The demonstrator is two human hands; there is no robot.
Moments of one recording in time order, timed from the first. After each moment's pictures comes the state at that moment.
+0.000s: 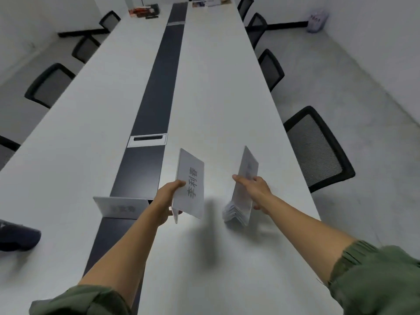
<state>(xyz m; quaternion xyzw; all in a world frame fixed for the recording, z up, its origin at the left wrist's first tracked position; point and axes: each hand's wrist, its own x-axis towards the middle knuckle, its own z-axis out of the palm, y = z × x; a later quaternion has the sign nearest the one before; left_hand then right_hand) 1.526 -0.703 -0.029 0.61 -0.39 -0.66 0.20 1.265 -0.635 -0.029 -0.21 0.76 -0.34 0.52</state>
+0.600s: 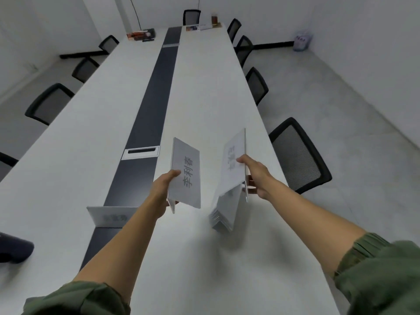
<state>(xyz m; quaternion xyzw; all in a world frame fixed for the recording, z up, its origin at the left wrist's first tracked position) 1.491 -0.693 0.019 0.58 -0.41 -0.64 0.30 1.228 -0.627 0.042 -0.19 0.67 -0.44 0.57</state>
